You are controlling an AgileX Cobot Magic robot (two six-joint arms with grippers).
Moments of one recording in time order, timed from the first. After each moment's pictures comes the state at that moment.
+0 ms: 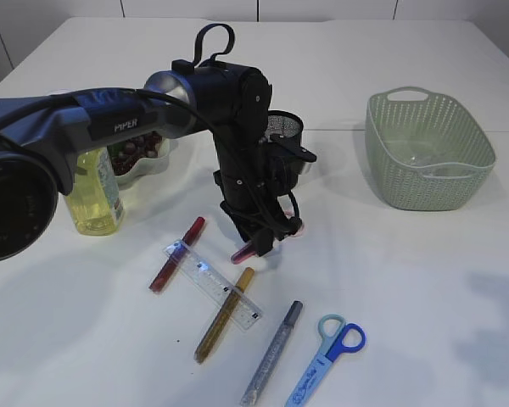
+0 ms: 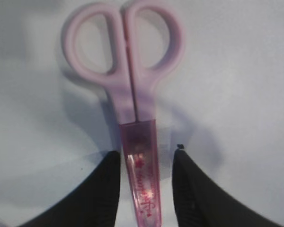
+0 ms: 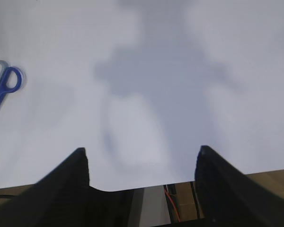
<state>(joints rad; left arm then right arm) -0.63 2.55 -2.19 -0.10 1.22 0.32 0.02 0.87 -0.77 0.01 1.20 0.22</state>
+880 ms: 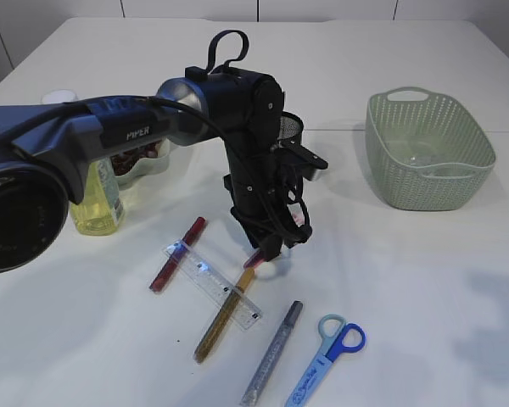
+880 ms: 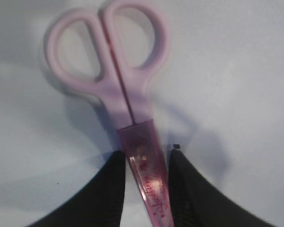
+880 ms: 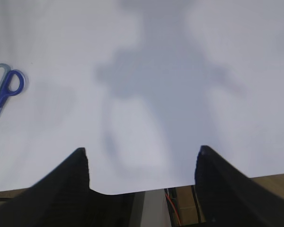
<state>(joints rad) -0.66 2.56 -2.20 -0.10 1.22 0.31 0.02 0.87 -0.77 0.01 1.19 0.22</state>
